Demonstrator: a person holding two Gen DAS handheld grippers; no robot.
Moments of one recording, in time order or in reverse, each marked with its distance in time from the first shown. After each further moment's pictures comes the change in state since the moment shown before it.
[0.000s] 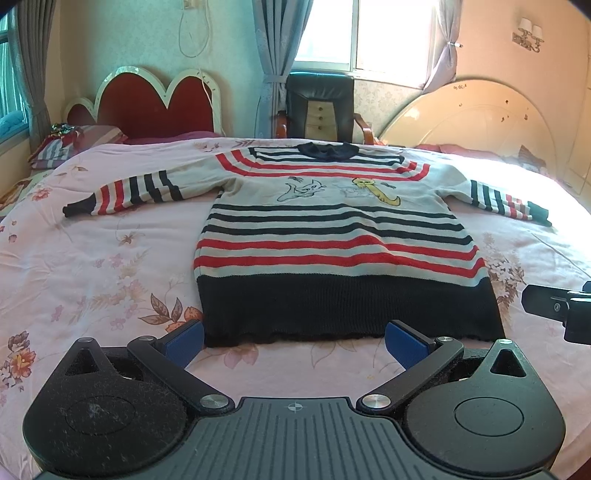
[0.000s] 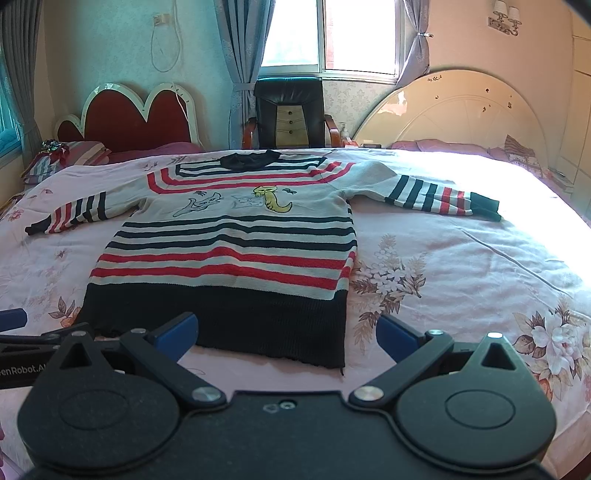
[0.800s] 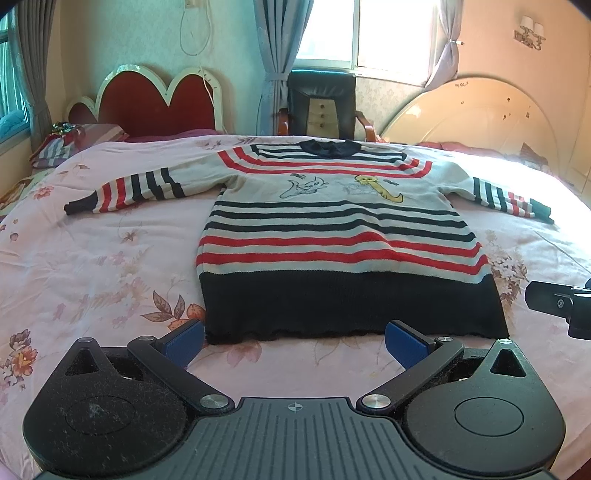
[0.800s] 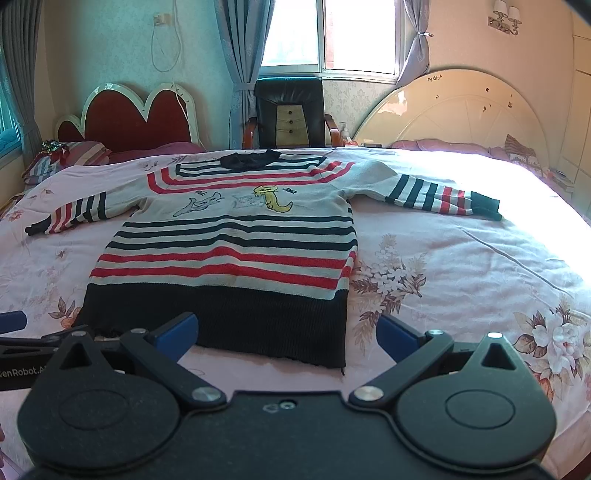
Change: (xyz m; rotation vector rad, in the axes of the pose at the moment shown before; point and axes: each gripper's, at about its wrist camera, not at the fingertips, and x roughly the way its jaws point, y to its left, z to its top) left arm 0.002 0.002 -0.004 0.000 0.005 0.007; right arm 0.001 0.001 0.000 0.000 0.000 0.001
